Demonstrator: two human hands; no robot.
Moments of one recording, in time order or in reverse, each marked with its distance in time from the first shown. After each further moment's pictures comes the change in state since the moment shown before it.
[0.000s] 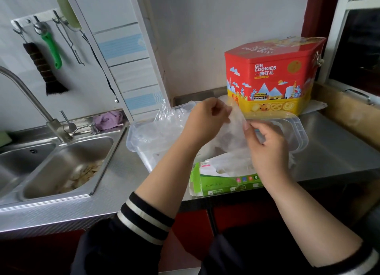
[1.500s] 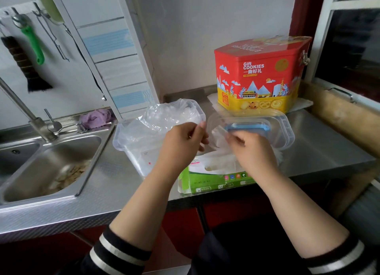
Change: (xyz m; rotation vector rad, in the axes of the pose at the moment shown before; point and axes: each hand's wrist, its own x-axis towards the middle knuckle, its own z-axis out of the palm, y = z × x) left_hand -0.046 -0.030 -0.002 -0.050 0.014 -0.069; right_hand 0.002 0.011 -0.005 -0.275 -0.349 0.108
